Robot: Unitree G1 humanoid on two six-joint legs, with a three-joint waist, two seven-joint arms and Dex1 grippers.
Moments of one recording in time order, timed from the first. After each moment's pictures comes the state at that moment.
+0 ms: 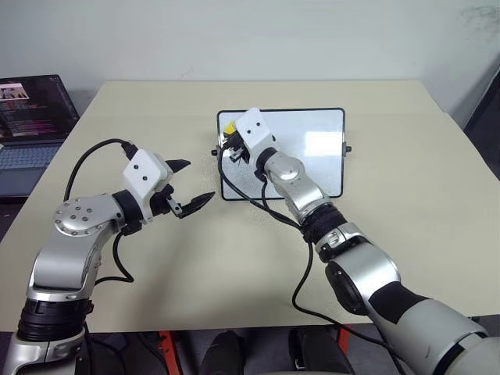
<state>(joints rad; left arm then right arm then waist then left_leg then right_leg) -0.28 0.76 0.15 -0.26 -0.30 0.41 -0.82 -1.12 0.12 0.16 0.93 -0.11 -0.09 0.21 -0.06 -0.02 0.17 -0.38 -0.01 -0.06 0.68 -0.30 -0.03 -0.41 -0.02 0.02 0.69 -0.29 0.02</state>
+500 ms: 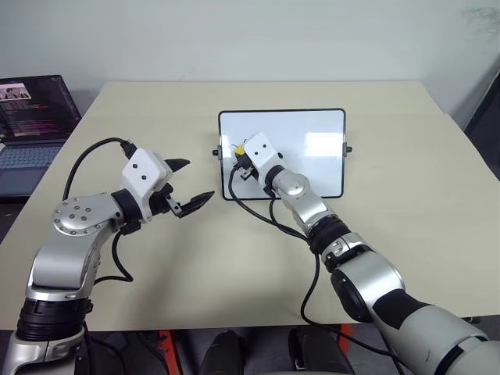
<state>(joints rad) -0.29 0.77 0.15 -0.26 -0.30 0.41 -0.82 -1.04 0.09 0.18 0.96 -0.16 -0.13 0.21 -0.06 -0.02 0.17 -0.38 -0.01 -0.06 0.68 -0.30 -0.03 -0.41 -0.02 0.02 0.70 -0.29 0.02</state>
